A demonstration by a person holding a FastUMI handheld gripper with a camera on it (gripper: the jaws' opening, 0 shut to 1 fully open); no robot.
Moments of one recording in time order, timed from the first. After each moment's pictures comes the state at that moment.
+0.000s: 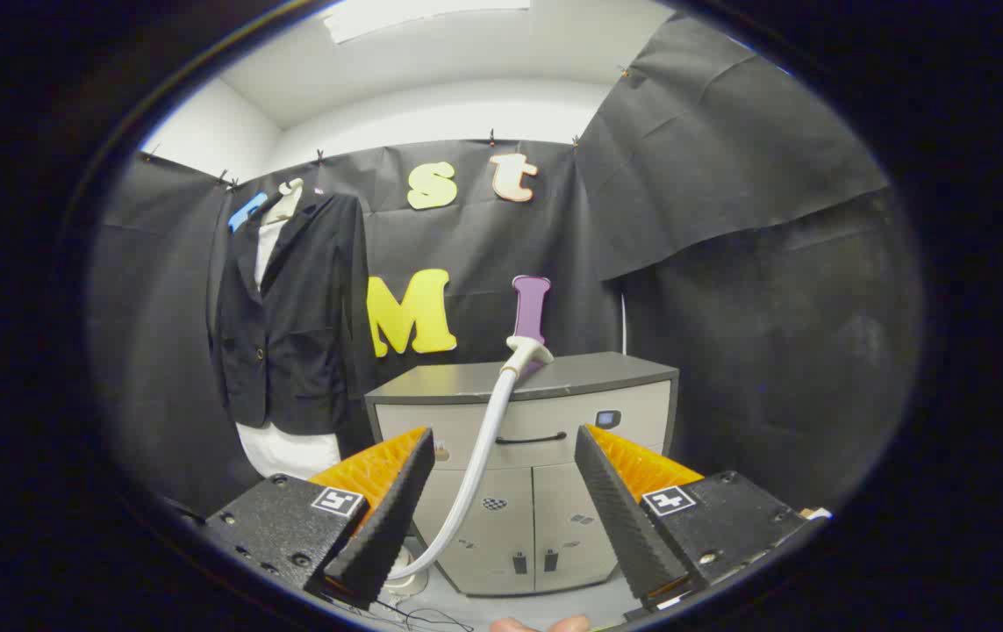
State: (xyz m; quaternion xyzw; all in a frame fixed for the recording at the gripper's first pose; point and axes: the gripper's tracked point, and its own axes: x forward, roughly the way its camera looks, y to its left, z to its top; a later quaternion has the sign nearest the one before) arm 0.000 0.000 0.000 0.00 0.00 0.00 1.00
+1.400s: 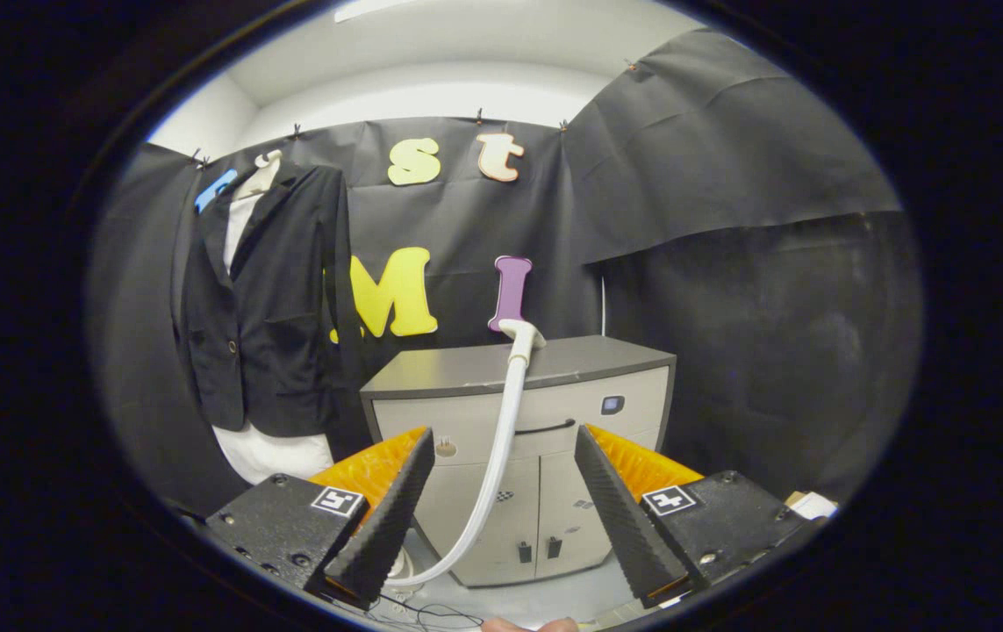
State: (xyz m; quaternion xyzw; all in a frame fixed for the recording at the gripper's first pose) arm 0.021 0.062 -0.013 -0.01 0.04 -0.08 1.00
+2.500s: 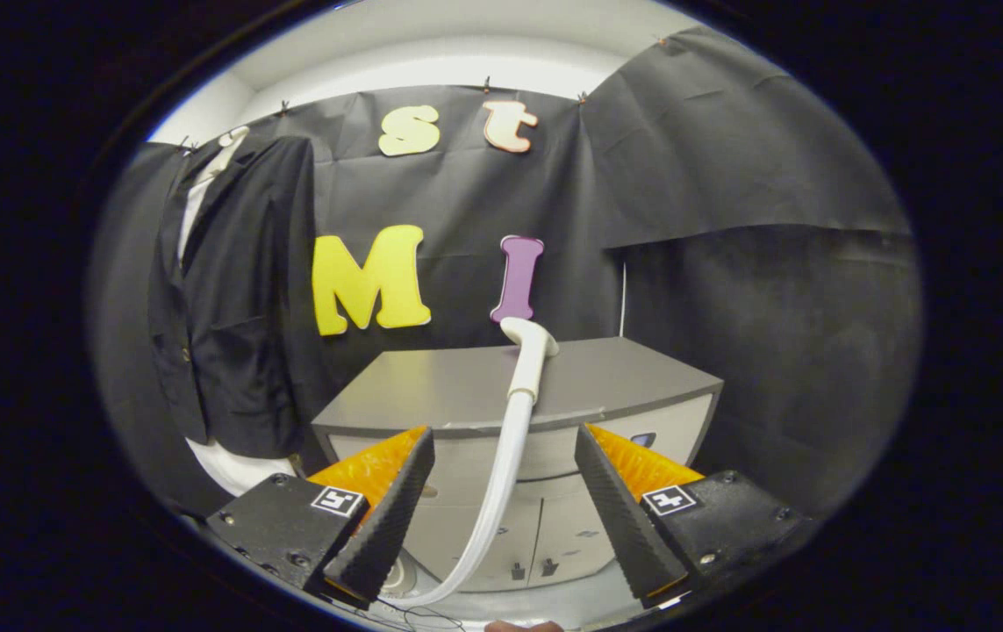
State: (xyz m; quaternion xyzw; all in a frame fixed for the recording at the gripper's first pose) arm 0.185 0.019 0.020 -0.02 0.09 -0.06 0.99
